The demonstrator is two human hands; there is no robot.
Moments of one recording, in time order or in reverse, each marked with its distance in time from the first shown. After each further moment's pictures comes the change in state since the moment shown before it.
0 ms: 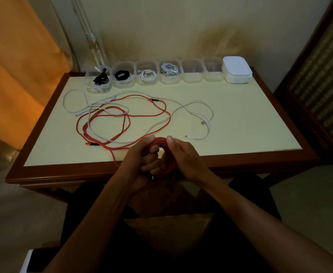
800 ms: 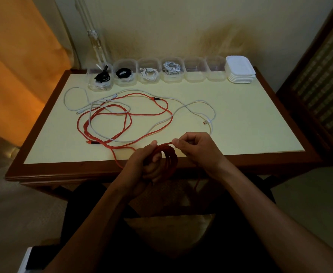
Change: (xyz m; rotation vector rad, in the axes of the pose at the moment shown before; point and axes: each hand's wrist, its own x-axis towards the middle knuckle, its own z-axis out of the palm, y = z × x) left_hand 0.003 -0.014 -0.021 0.221 -0.200 0.136; right_hand 0.004 -0.008 -0.034 0.086 0.004 0.090
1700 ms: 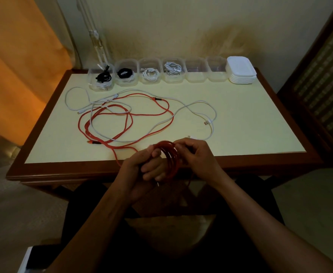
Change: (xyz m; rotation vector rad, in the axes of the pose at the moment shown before) left_hand -0.009 0.001 0.002 -0.462 -0.122 -0.010; right_hand 0.001 0.032 0.012 -0.165 0.064 -0.174
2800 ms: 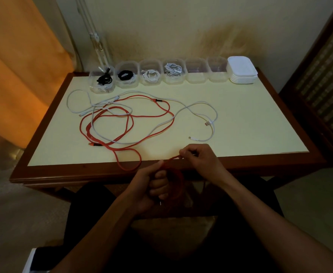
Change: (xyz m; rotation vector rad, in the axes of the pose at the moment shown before) left_hand 0.000 -0.026 -0.007 0.065 0.311 -0.291; right_hand 0.004 0.027 -0.012 -0.061 -0.056 0.033
